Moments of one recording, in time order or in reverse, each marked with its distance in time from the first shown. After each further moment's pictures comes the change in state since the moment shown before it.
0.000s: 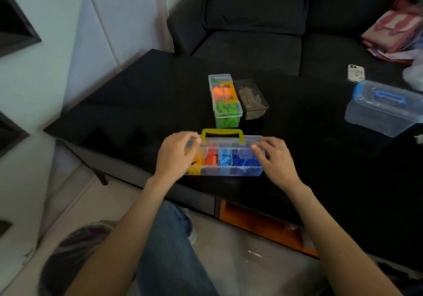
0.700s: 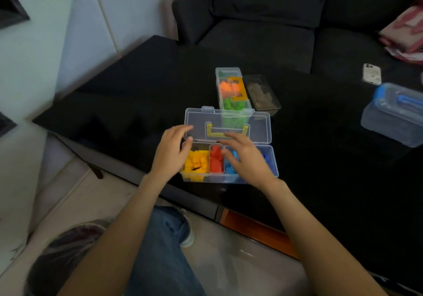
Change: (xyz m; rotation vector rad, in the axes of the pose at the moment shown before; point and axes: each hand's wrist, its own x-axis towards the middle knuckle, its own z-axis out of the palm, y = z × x) left_hand 0.021 -0.056 0.028 -0.052 -0.051 -0.110; right_hand 0.045 -0.045 0.054 0.078 -0.203 -0.234
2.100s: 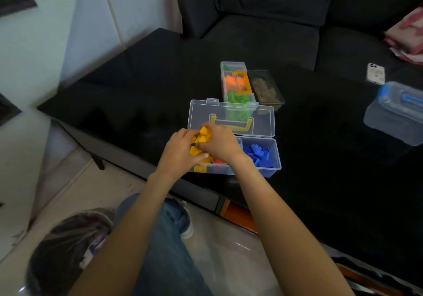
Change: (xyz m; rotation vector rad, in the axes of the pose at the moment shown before) left_hand -0.026 0.015 0.000 0.054 -0.102 -0.014; right_hand 0.045 -0.063 0.027 0.029 -0.165 0.263
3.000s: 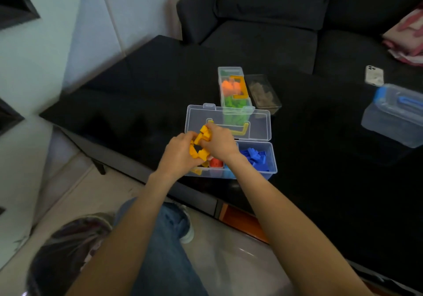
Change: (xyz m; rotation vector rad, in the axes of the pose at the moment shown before) left_hand 0.009 0.015 -0.004 -0.003 -0.070 -0.081; right_hand 0.014 0.013 -0.002 0.021 0.022 0.028
